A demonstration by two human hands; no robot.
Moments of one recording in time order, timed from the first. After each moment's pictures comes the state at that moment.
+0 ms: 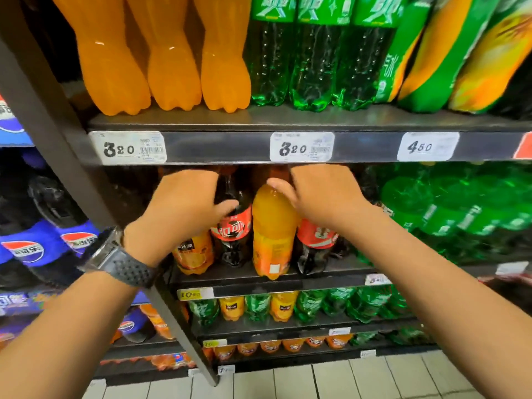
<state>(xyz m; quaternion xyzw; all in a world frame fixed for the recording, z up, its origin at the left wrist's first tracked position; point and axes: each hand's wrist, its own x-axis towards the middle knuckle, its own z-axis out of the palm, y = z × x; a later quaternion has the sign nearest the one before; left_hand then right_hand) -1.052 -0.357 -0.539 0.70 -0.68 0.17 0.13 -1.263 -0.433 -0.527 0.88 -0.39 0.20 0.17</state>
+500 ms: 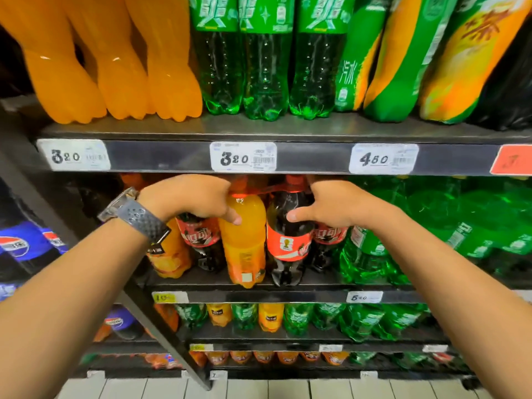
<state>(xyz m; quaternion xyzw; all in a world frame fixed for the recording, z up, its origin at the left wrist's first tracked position) -1.116 -0.423 -0.514 0.74 -0.67 -0.09 -0.07 -1.346 -0.501 -0.530 0.90 -0.40 0.05 -0.14</state>
